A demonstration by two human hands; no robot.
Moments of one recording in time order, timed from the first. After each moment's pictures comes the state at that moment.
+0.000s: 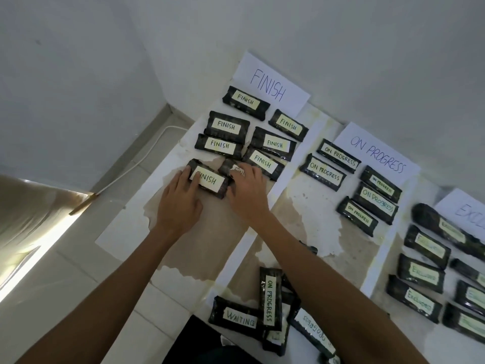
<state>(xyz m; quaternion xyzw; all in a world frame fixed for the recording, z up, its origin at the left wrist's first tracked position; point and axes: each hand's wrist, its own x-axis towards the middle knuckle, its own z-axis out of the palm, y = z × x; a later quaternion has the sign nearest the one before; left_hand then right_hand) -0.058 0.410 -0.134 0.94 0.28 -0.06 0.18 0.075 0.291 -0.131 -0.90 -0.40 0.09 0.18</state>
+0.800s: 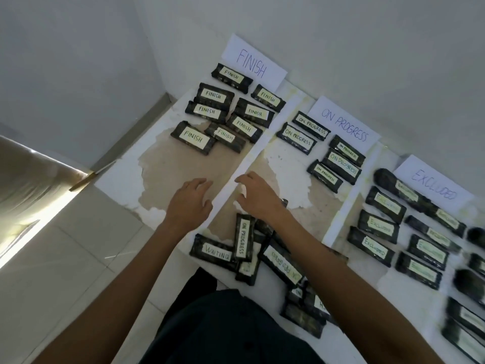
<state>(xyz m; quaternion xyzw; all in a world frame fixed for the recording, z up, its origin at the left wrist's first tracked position) -0.113 0.279 -0.091 0.92 0.26 -0.05 0.27 0.039 0.152 -0.071 -0.84 -0.42 0.31 0.16</state>
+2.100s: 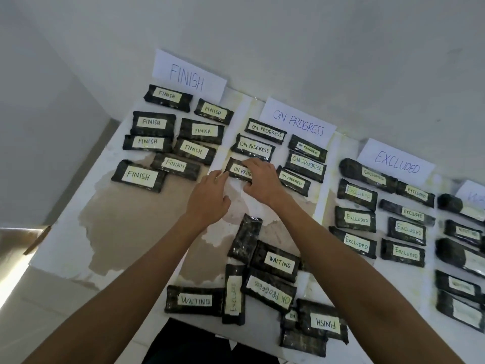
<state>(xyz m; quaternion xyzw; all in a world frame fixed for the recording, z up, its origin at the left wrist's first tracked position) 0.047 0.255 -0.104 0.95 0.13 -0.08 0.27 0.161 0.131 -0.099 -0.91 -0.35 0.17 0.15</state>
